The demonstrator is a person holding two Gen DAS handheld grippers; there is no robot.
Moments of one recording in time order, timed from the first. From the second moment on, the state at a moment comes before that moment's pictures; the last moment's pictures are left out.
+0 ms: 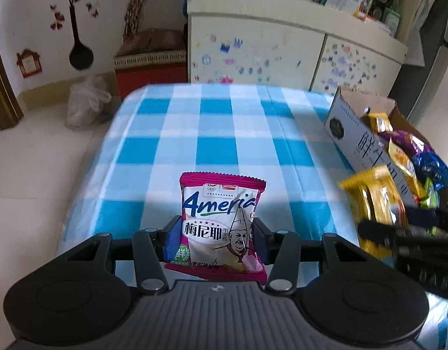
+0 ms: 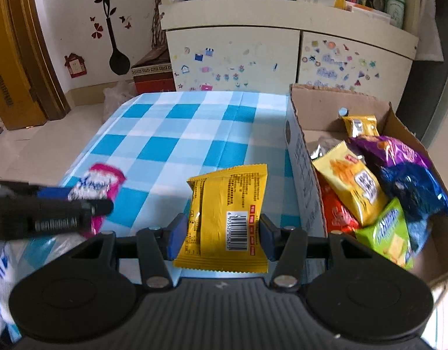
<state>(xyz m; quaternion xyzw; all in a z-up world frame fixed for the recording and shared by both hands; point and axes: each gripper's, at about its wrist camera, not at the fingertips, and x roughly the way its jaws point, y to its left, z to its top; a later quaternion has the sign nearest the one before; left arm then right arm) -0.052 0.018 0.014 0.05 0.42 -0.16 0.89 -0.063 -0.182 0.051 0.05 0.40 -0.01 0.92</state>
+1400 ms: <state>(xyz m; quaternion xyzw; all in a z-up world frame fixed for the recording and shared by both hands) -0.105 -0.165 0.085 0.04 0.36 -0.28 0.89 -0.063 -0.378 0.149 0.17 0.28 -0.05 0.94</state>
